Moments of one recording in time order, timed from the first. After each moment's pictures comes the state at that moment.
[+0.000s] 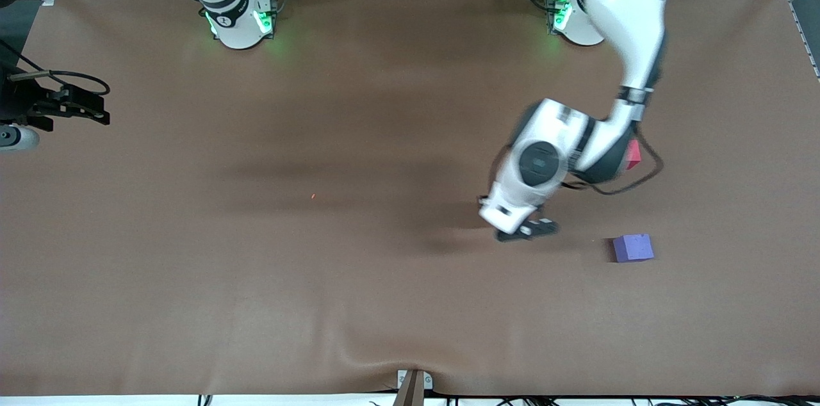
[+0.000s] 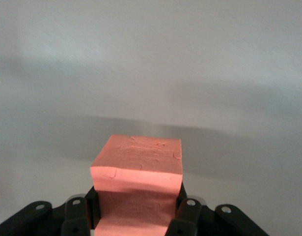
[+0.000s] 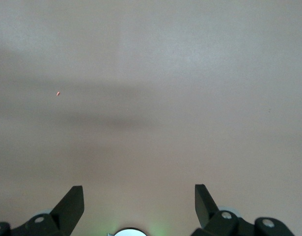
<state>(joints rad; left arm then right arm) -0.37 0.61 -0.06 -1.55 0.05 2.06 -0.55 0.04 0.10 -0.08 -1.46 0.00 1.42 -0.15</state>
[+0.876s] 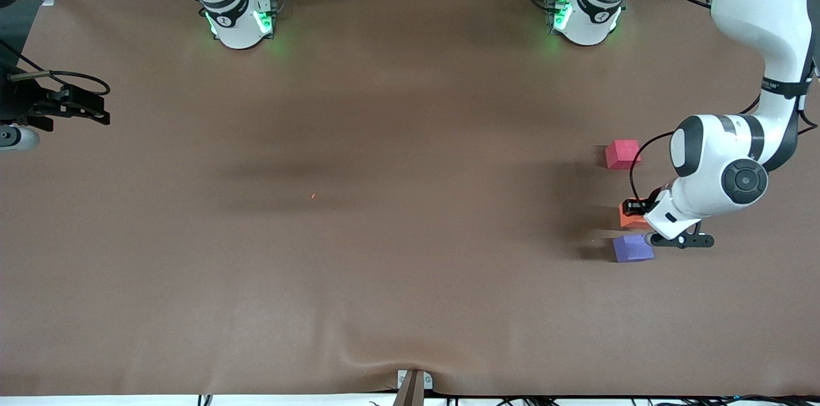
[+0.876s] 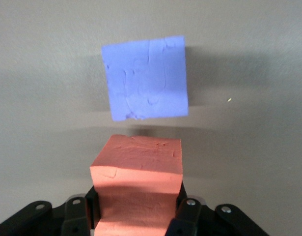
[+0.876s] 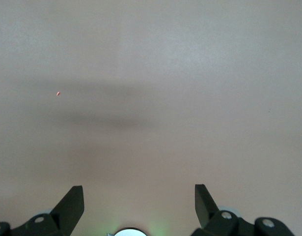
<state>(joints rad) 0.06 0.49 -0.06 -1.88 0.10 2.26 -0.02 0.04 0.10 -0.08 -1.46 0.00 1.42 -0.15</state>
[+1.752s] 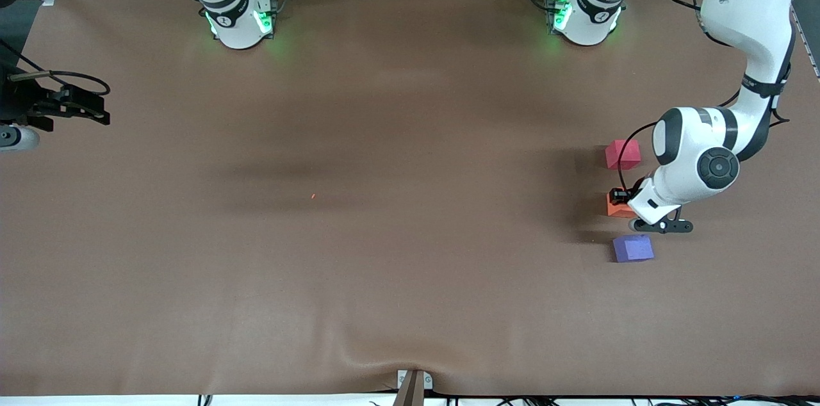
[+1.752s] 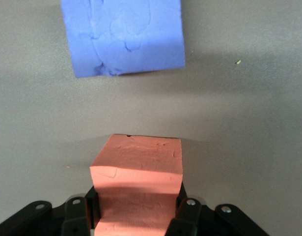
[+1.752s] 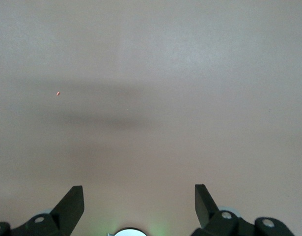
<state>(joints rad) 0.07 0.47 -0.07 -2.03 0.10 2.39 -0.03 0.04 0.10 -0.08 -1.46 0.00 1.42 -0.15</state>
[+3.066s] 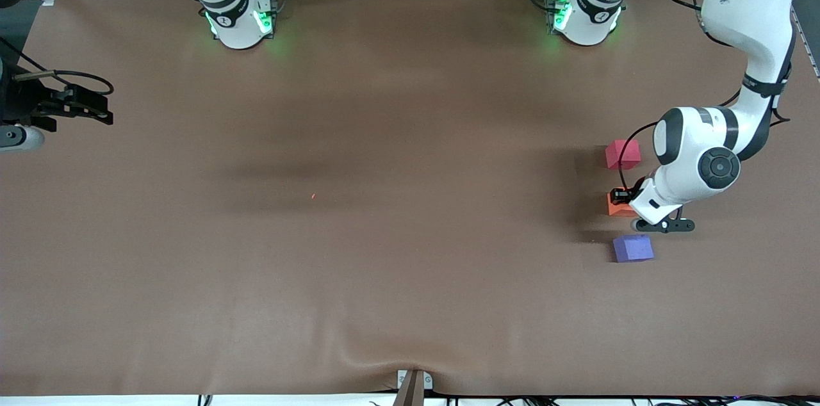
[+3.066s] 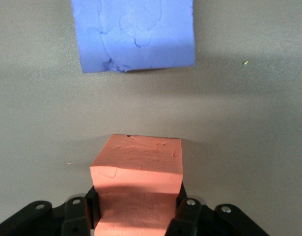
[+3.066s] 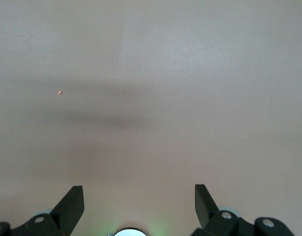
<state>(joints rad) 0.07 0.47 -0.07 -2.03 0.10 2.39 -0.05 0.05 0.10 -0.07 -1.46 0.00 1.42 -0.15</state>
